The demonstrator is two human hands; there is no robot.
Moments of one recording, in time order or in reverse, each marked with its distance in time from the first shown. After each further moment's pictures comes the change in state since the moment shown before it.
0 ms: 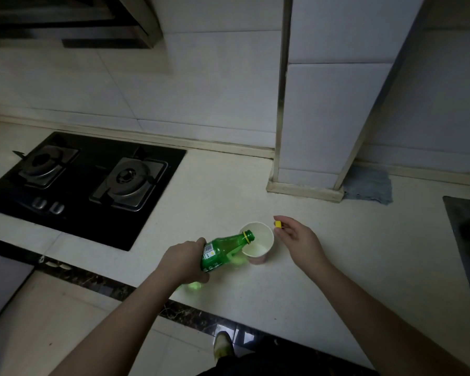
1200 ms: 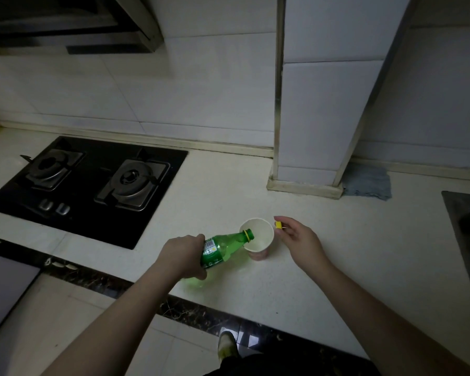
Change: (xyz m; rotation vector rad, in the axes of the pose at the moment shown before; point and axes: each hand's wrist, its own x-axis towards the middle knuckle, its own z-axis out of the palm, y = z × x) left_hand -0.016 0.007 -0.024 0.179 -0.021 -0.013; right_hand -0.015 0.003 -0.001 0.005 -0.003 -0.020
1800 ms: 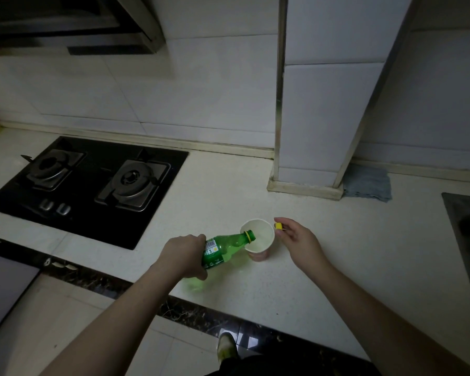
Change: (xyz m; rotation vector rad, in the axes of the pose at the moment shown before) left_hand -0.001 0.001 -0.006 0.031 -0.008 0.005; right_hand 0.000 -0.002 0.002 -0.020 -0.011 0.017
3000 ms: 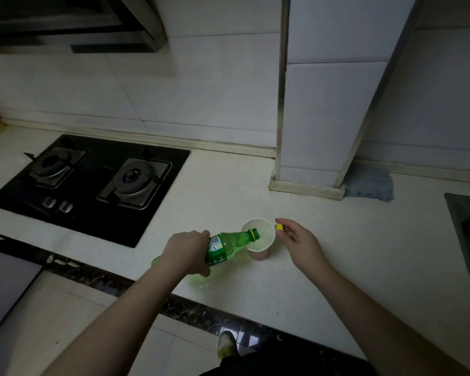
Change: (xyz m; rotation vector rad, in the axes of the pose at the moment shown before) left_hand -0.001 0.006 -0.009 0.028 0.024 0.002; right_hand 0.000 0.007 0.002 0.029 0.006 0.004
